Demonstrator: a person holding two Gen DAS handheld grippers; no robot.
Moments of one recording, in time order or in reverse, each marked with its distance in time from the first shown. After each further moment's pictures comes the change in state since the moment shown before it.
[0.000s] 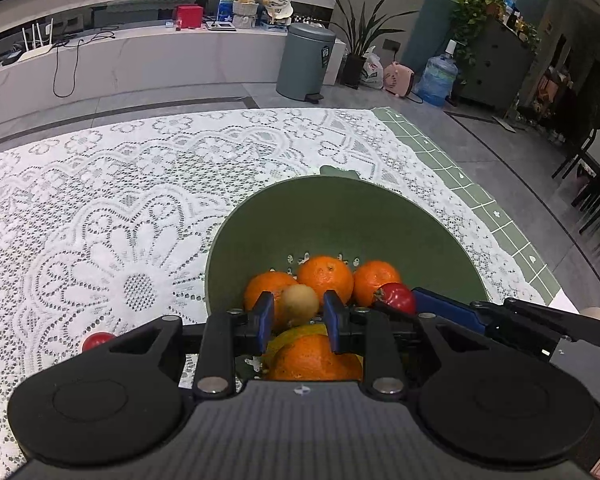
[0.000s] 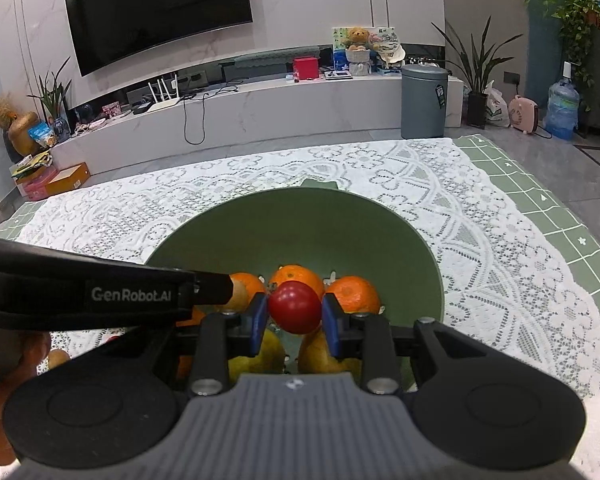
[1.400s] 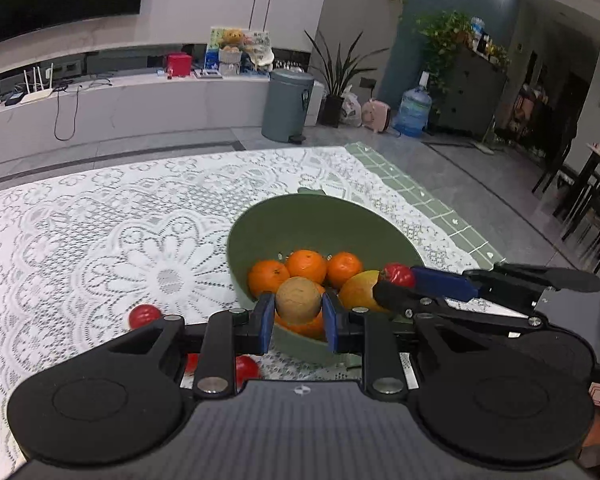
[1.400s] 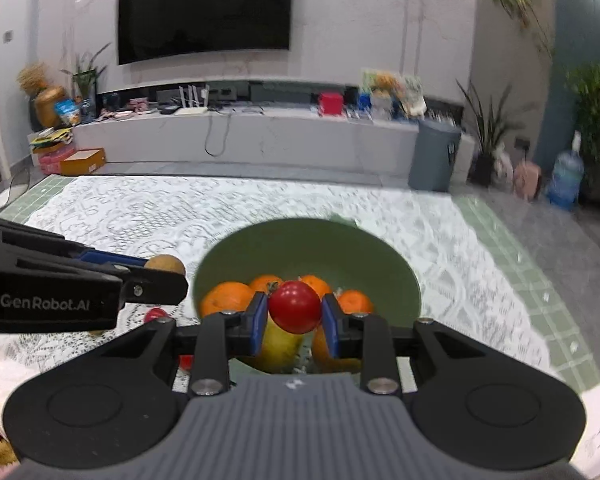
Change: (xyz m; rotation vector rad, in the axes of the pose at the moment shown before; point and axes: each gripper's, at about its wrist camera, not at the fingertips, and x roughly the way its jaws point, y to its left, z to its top) left arm -0.082 -0.011 -0.035 0.060 -0.128 -0.025; right arm -0.074 0.025 -0.013 -0.153 -0.073 -0.012
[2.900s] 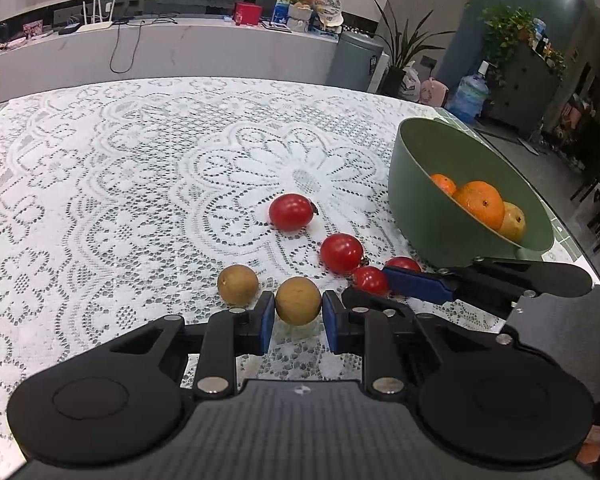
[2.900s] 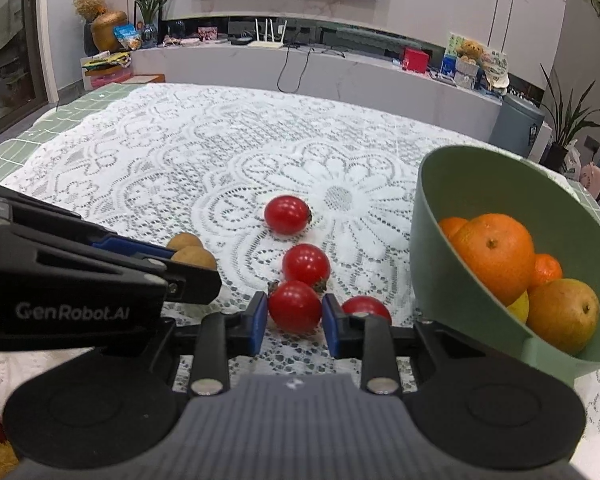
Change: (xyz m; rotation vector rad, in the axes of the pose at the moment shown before) left arm -0.008 0.118 -0.076 -0.148 0.082 0.086; right arm 0.086 0.136 -0.044 -0.184 0.134 0.125
